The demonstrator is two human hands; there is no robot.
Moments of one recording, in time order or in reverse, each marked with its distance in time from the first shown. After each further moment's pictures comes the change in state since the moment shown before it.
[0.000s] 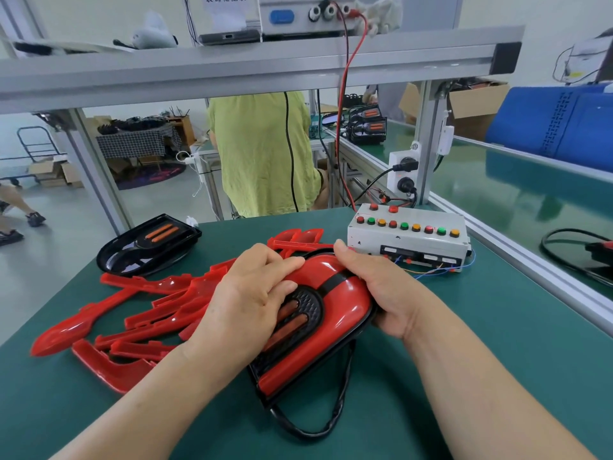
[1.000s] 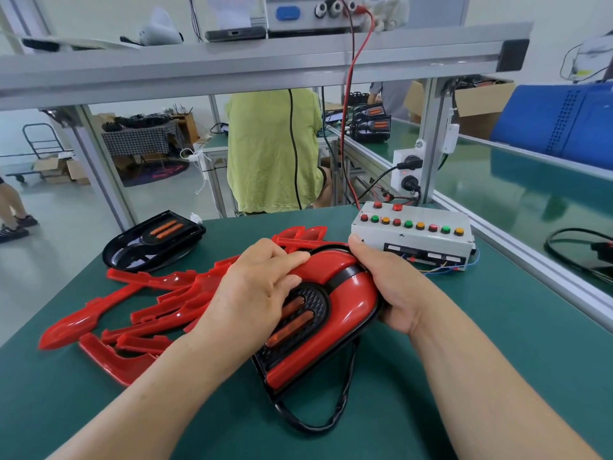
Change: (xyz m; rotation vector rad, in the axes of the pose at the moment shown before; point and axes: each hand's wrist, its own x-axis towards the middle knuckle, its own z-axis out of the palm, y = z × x) left_hand 0.003 0.001 -0.002 -0.014 -0.014 -0.012; right_hand -0.005 -0.005 0.003 -0.001 0.093 0.023
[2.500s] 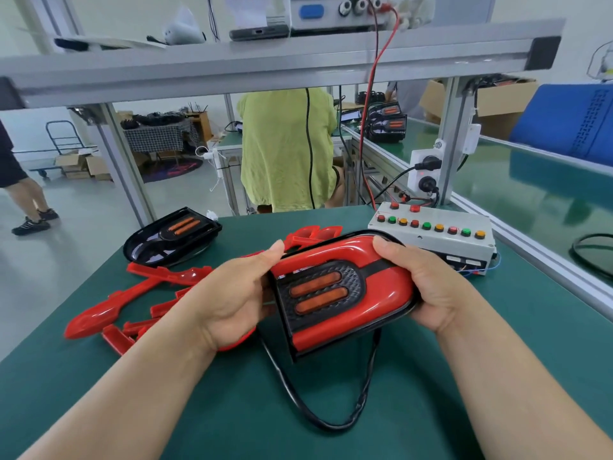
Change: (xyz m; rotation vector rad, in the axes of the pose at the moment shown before) left_hand 0.012 -0.024 -0.021 -1.164 -0.354 -0.840; right_hand 0.004 -0.001 -0.016 0.124 -0.005 -0.088
